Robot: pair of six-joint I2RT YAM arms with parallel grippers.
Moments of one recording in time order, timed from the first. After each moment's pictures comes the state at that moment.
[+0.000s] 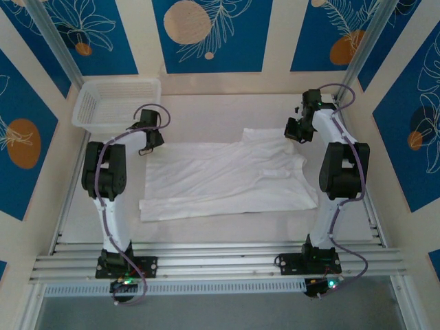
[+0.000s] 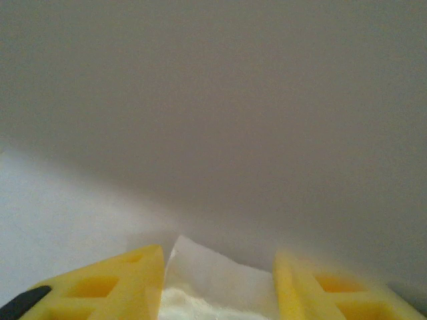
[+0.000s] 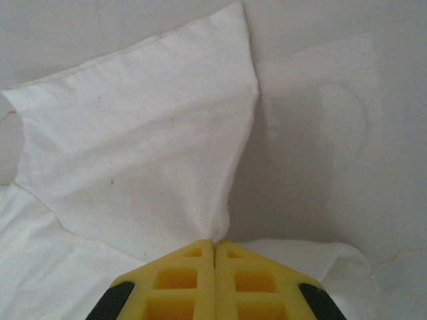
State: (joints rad) left arm -0.13 2.07 1.40 -0.32 -0.23 -0.48; right arm -0.04 1.99 1.65 -0.89 -0.20 0.25
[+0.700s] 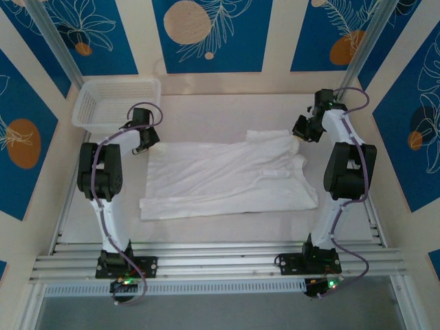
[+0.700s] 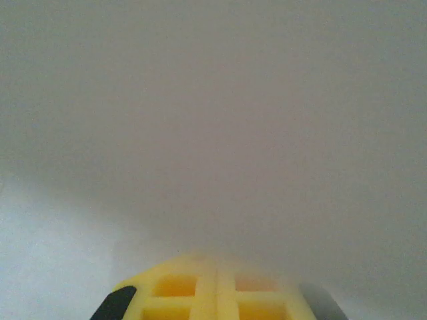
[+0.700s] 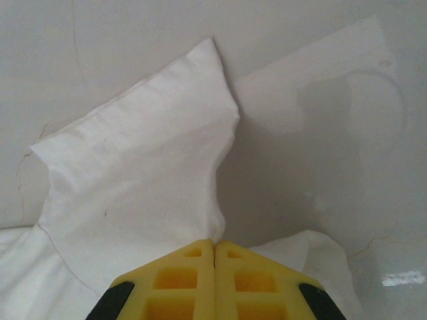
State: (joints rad) left arm -0.08 2.04 1.39 -0.34 -0.13 -0.50; right arm -0.13 1.98 1.65 -0.88 -0.27 0.36
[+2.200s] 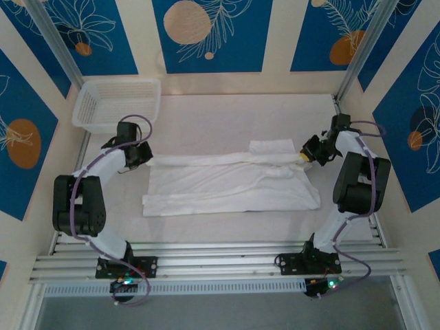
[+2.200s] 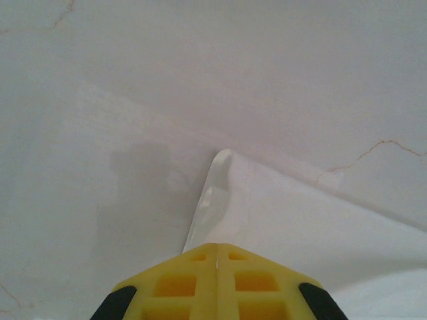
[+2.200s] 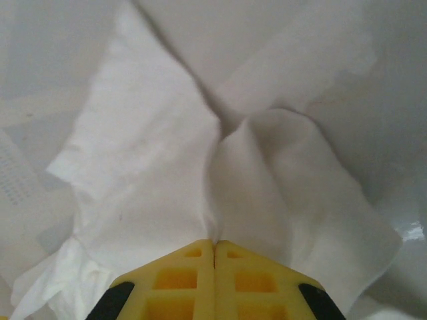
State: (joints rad) left arm -0.05 1.61 1.03 -0.42 0.06 -0.47; right arm -0.28 1.78 1.26 -0.75 -0.47 0.52
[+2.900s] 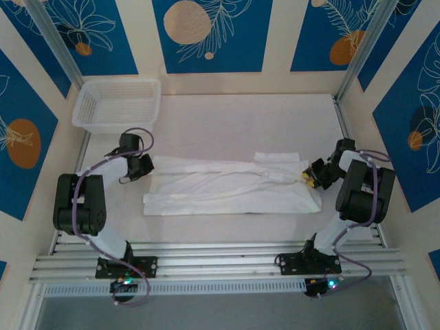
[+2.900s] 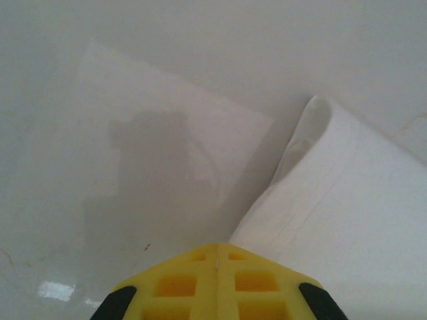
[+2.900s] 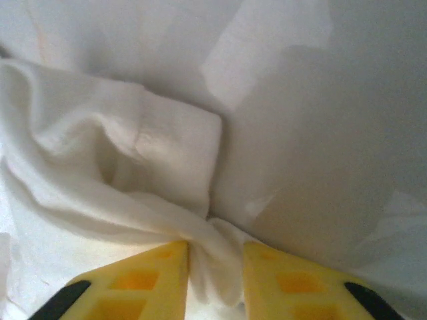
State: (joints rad) left arm -0.05 1.63 0.89 -0.37 0.05 -0.51; right arm -0.38 1.72 0.97 -0.68 -0.44 0.58
